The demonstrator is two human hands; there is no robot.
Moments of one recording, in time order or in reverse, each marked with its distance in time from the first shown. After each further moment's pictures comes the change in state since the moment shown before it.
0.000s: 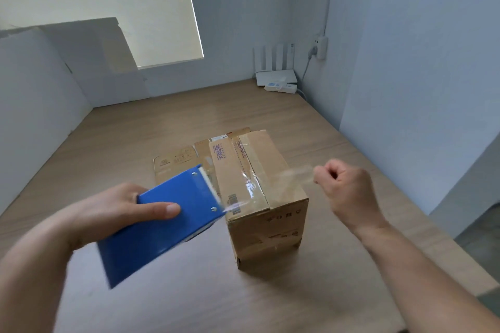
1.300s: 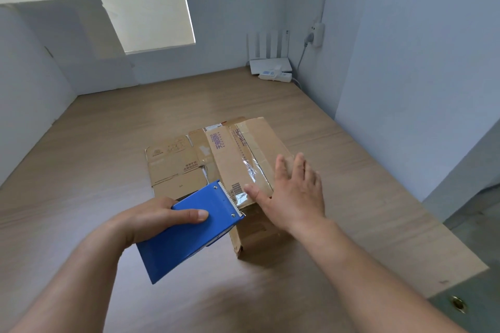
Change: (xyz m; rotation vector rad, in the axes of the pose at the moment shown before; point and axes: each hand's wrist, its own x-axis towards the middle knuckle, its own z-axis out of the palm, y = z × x) left_hand 0.059 -0.042 0.037 0.021 -0.082 -0.170; right_hand -0.016 -0.009 0.079 -0.705 -0.425 0.191
